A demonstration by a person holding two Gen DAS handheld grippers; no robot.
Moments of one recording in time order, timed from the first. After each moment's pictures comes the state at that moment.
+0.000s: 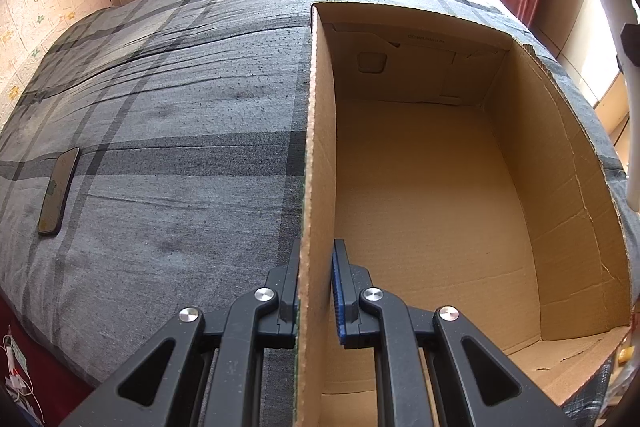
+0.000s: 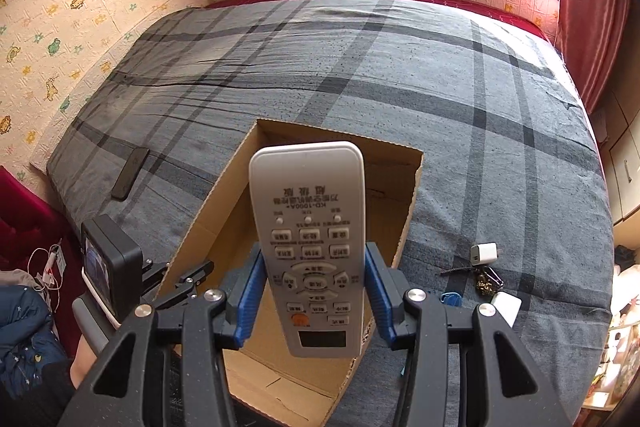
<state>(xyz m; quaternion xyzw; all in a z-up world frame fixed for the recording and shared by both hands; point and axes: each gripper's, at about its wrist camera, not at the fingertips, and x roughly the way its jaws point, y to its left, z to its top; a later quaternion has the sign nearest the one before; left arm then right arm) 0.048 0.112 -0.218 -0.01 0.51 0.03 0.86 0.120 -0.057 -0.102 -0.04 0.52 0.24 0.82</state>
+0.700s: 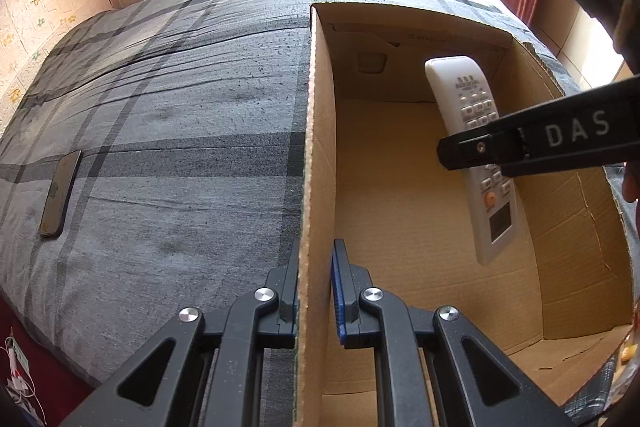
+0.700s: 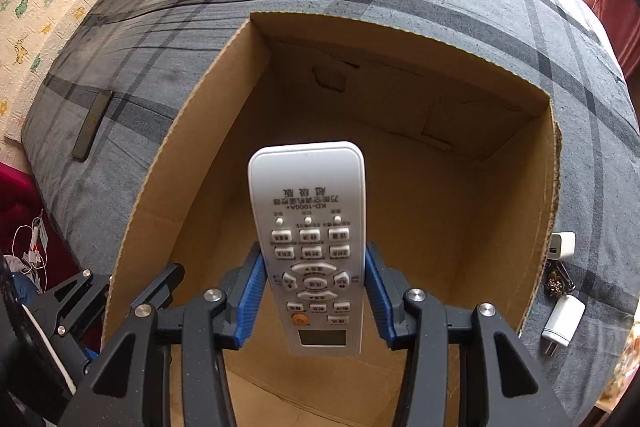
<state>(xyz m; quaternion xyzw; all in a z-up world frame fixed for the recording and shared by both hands) 0.047 0.111 -0.219 -0.01 0.51 0.03 0.86 0.165 0.019 -0.220 -0.09 0.62 0.22 0.75</state>
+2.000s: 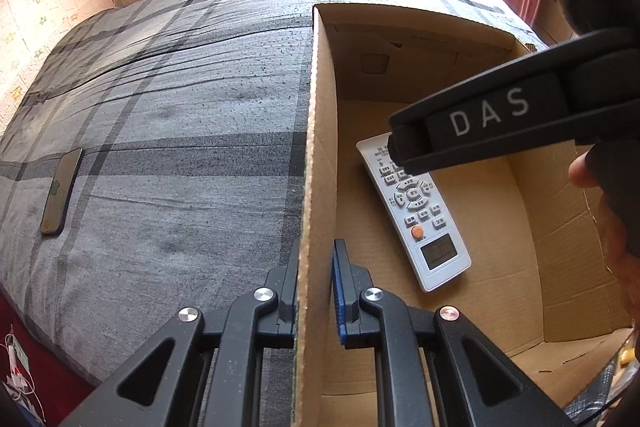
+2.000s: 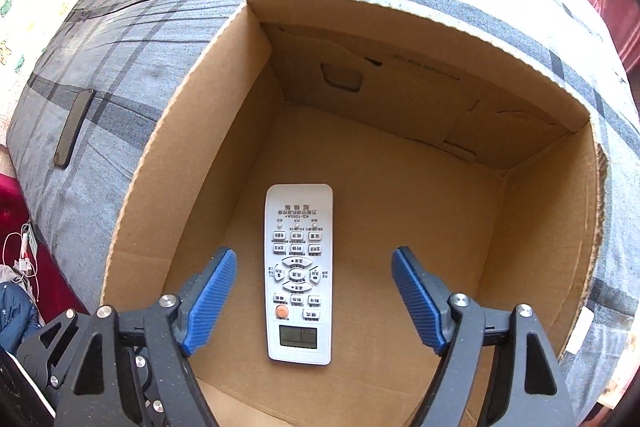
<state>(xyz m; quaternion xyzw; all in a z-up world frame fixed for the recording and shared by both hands) 0.048 0.112 -0.220 -0.01 0.51 0.03 0.86 0.164 0.034 -0.219 -0.10 0.61 0.20 0.76</state>
